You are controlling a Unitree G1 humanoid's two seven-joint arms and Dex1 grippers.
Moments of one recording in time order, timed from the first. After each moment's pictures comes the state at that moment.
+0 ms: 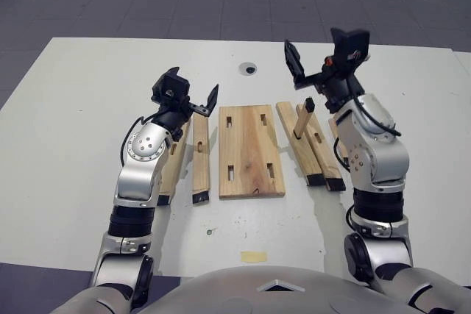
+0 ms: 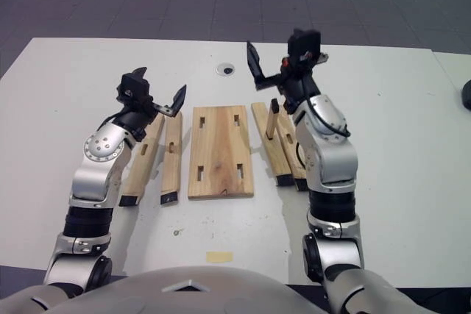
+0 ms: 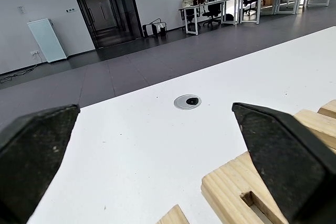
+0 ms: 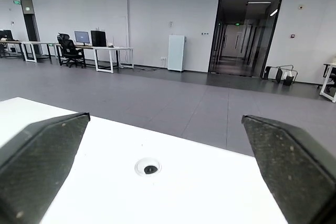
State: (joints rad) left arm -0.23 0.24 -0.04 -0.12 -0.08 0.25 -0.27; right arm -0.45 -0.19 -0.05 -0.29 0.26 0.49 0.18
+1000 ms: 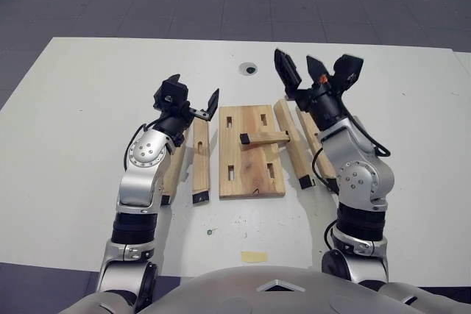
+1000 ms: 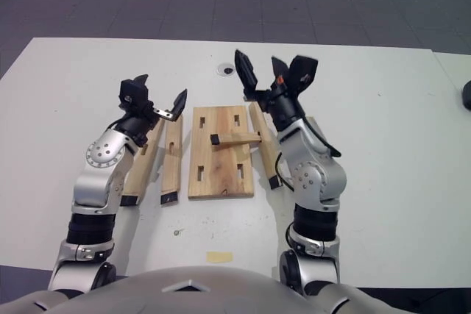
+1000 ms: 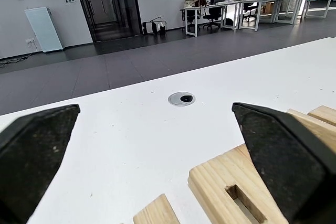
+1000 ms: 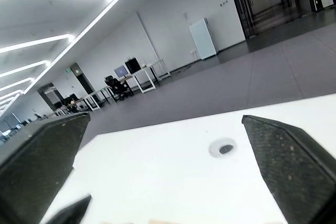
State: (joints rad) left arm -0.17 0.21 -0.02 -0.17 -0.12 0.28 -0.27; right arm -0.31 0.02 -0.14 -0.40 0.63 0.56 0.16
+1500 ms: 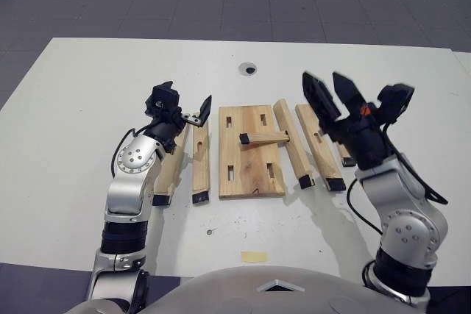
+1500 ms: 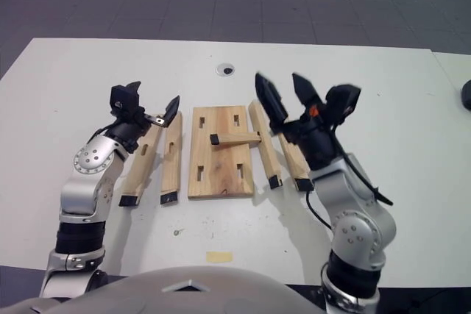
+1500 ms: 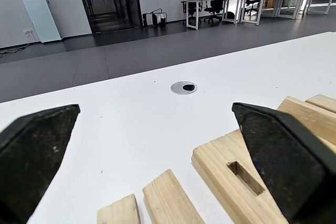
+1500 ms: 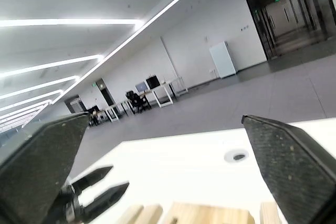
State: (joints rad) left arm -0.12 0.25 0.02 -0.25 -0.15 0.35 -0.29; right arm 0.08 -0.19 -0.19 -0.72 0.88 0.65 0.21
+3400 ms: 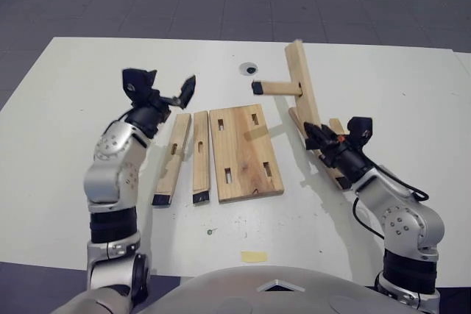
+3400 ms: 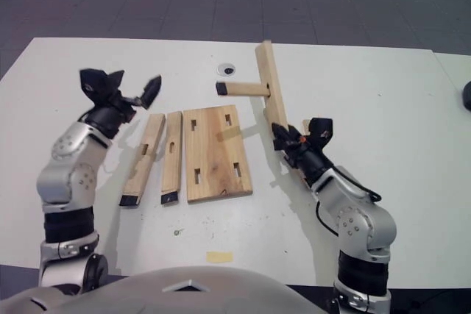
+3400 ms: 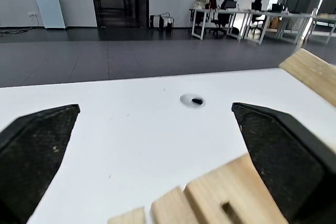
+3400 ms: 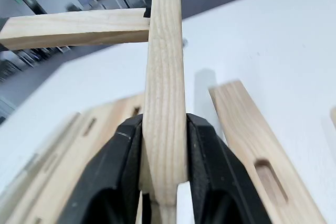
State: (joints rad) left arm -0.28 0.26 0.25 -0.20 -0.51 0.56 -0.34; right arm 0.05 -0.24 -0.27 -0.46 0.83 0.78 0.30
